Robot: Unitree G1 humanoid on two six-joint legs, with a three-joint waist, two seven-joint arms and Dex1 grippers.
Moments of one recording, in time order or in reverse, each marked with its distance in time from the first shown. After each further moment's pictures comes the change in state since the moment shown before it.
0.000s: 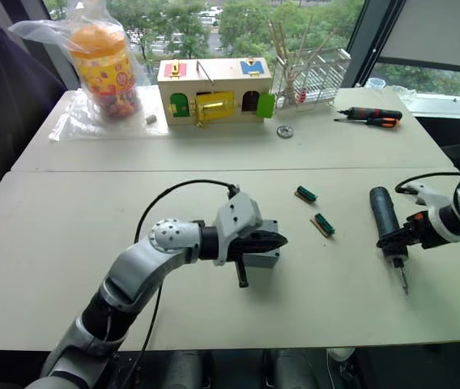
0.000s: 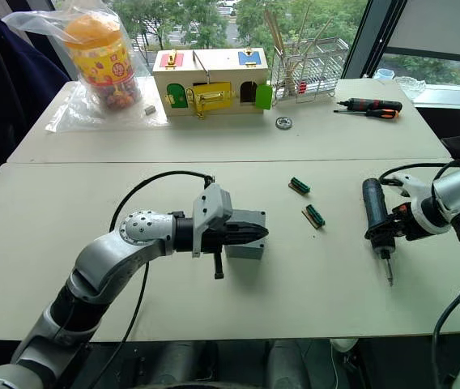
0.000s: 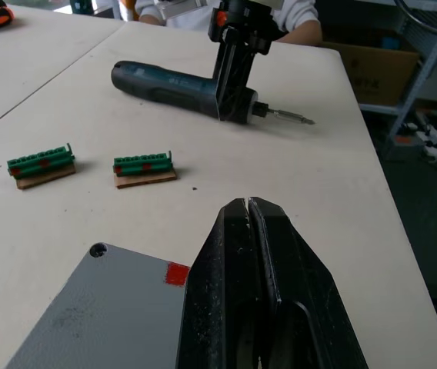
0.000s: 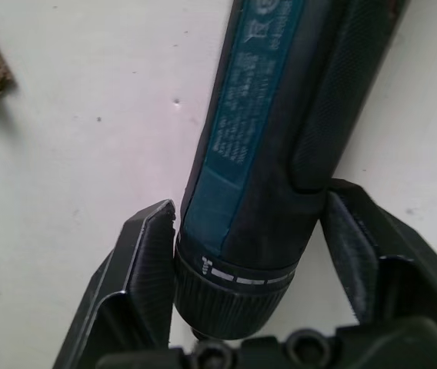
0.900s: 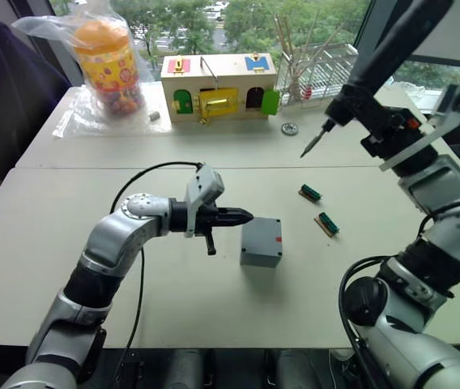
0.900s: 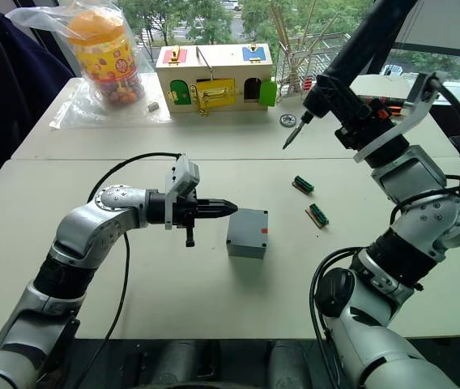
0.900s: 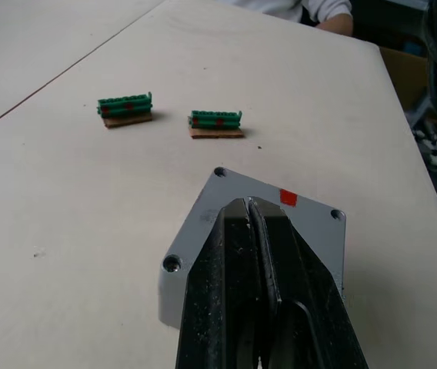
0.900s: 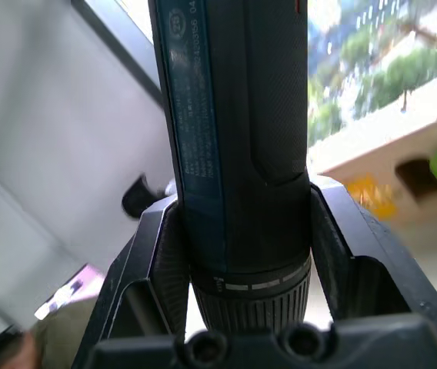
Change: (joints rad) left arm -0.117 0.109 0.130 0.264 -0.040 -0.028 -0.217; right arm 0.100 0.936 -1.312 -0.946 0.499 -0.076 -0.690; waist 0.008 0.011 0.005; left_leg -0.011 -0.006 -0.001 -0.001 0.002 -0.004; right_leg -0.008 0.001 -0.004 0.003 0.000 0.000
